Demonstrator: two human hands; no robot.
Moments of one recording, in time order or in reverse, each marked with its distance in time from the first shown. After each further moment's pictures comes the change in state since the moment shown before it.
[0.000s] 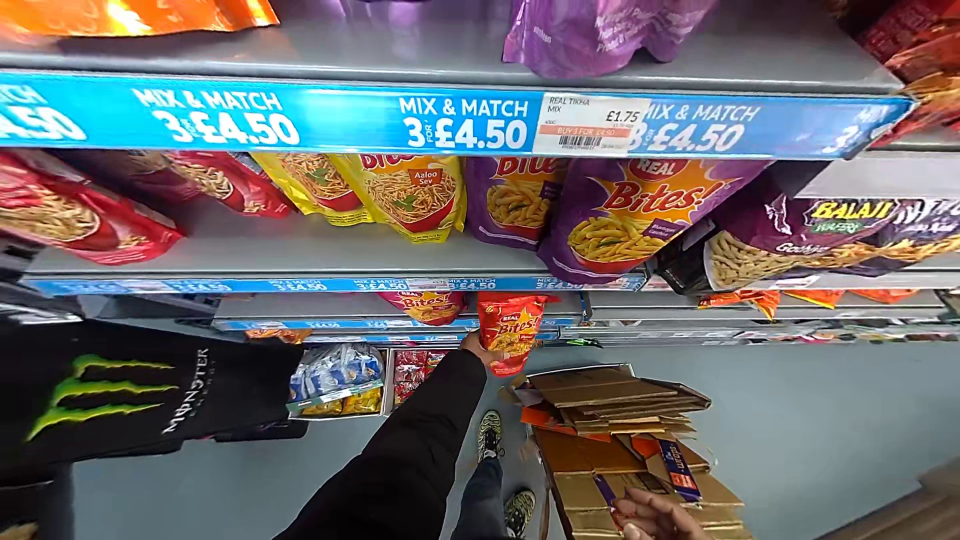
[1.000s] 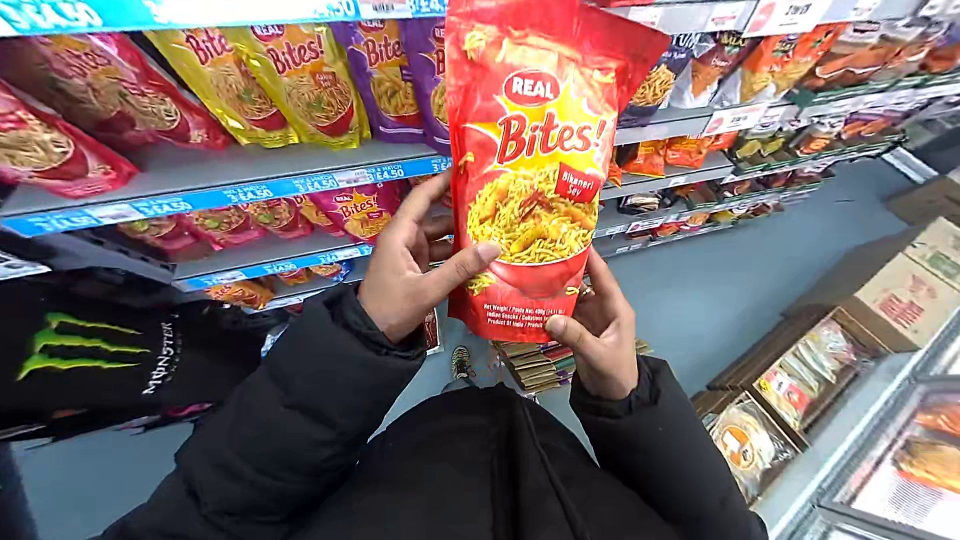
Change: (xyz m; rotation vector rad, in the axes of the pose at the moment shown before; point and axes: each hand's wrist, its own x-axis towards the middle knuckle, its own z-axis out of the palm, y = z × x) left_hand -0.467 0.156 0.011 -0.257 -0.277 0.986; right_hand -0.183 -0.060 -0.005 0.369 -0.097 -0.706
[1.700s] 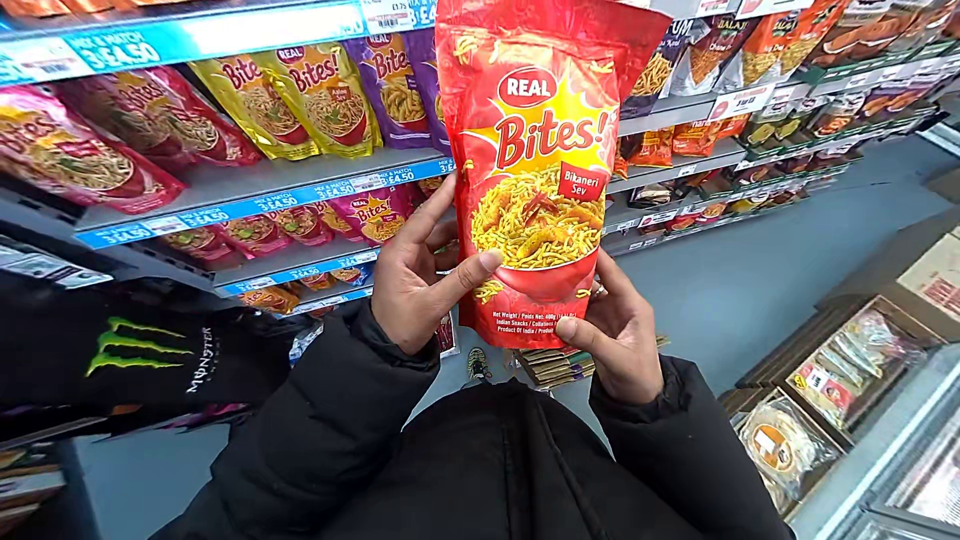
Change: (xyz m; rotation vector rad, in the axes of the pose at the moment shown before) left_hand -0.038 0.004 0.021 -0.038 0.039 0.171; right_hand -0.034 -0.016 -0.002 -0.033 -0.036 -0.049
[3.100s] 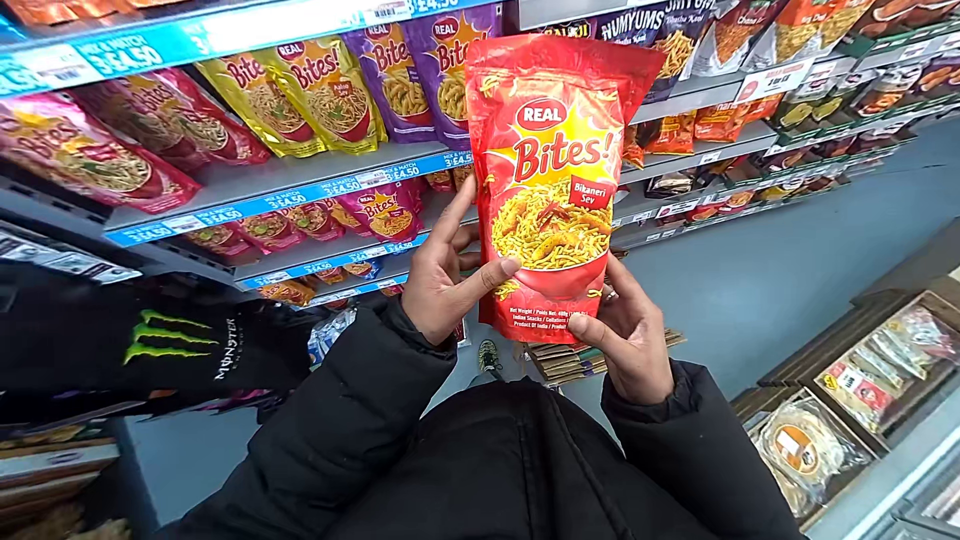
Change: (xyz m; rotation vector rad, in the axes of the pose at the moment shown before) left_hand 0.011 -0.025 0.012 -0.039 -0.068 -0.145; right_hand -0.002 0.014 -0.024 -0.034 0.047 0.106
